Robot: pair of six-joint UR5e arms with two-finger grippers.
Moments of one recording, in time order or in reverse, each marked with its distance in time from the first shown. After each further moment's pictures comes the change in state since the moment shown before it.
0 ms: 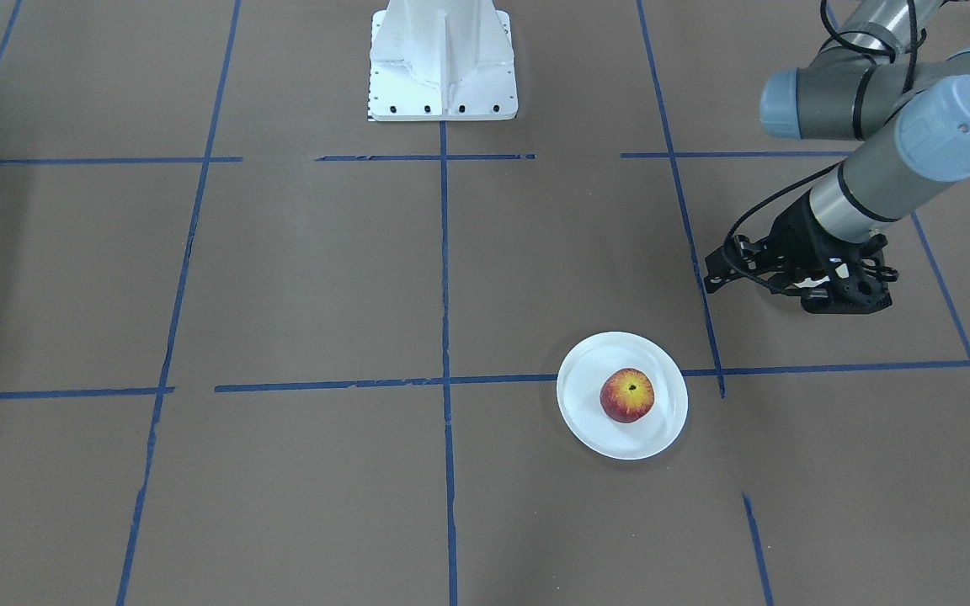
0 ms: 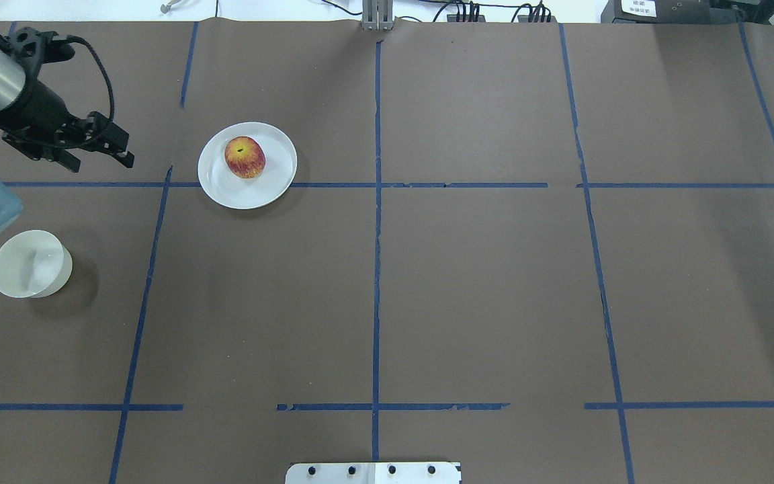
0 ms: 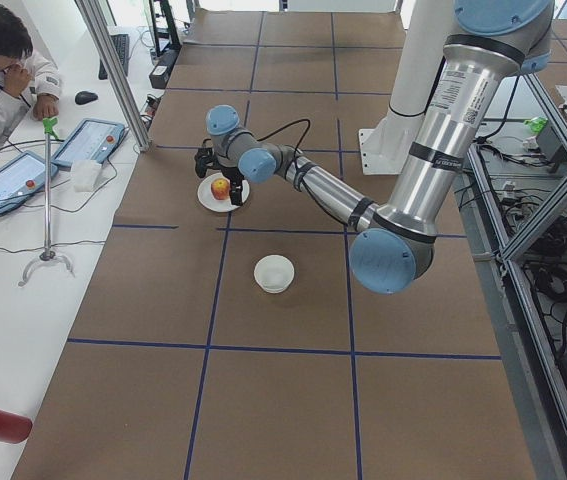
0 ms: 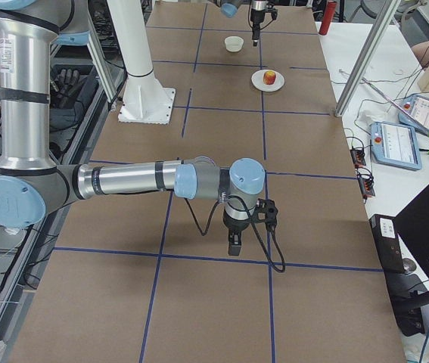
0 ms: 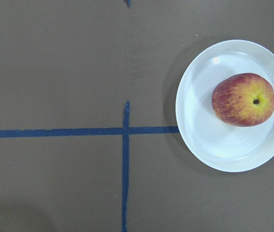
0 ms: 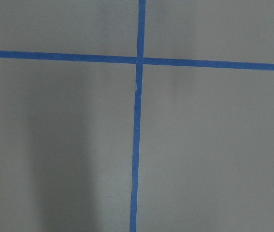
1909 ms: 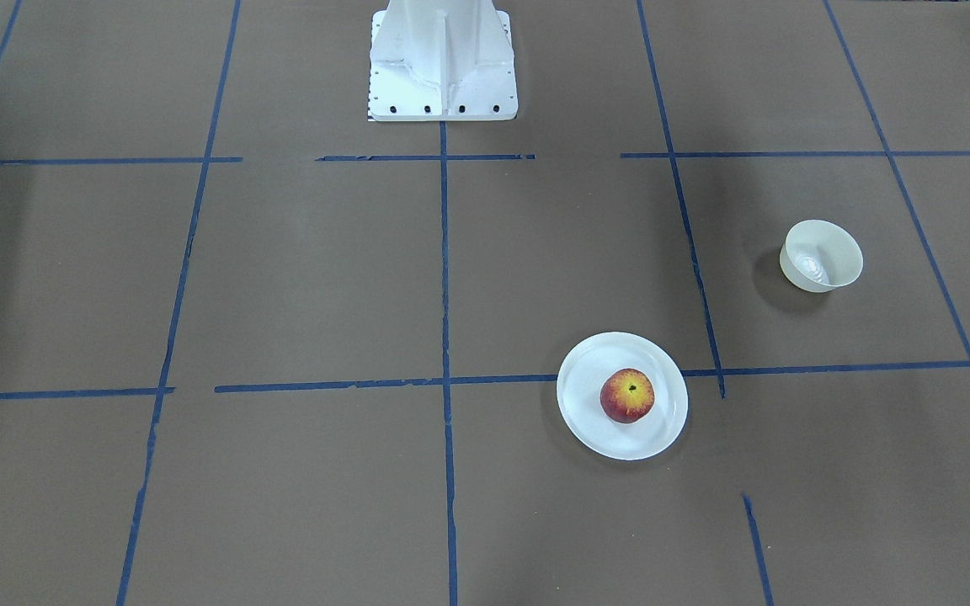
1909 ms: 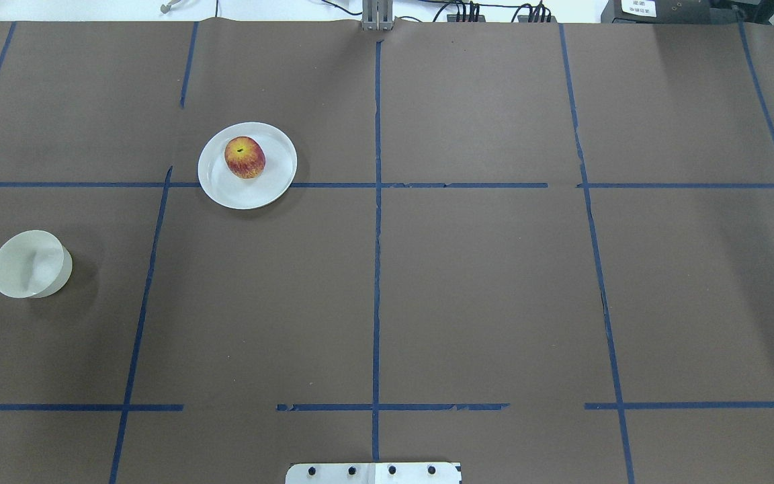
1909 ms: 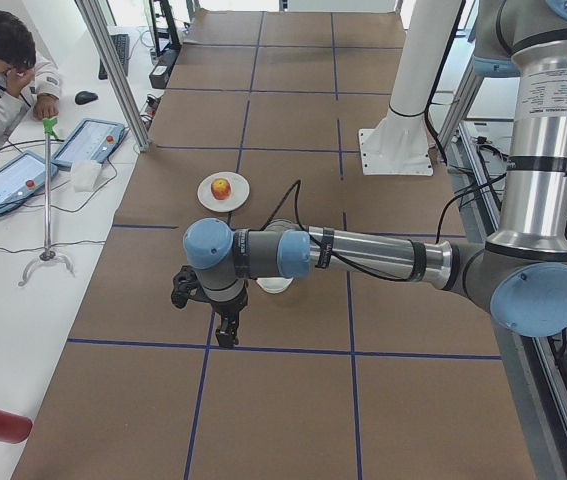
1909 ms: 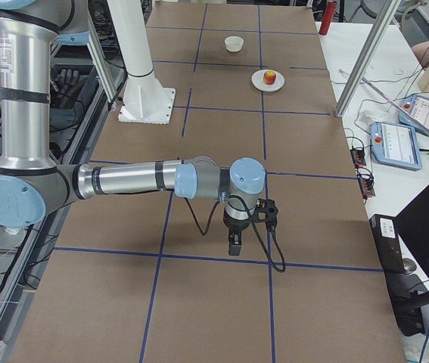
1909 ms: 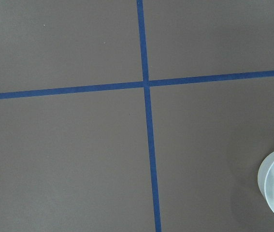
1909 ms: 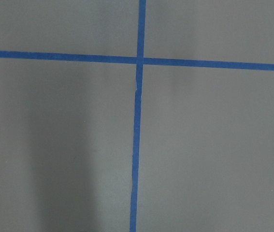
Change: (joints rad) left arm -0.594 0.343 0.047 0.320 -0.049 1.054; right arm 0.000 0.000 0.000 0.000 0.000 0.000
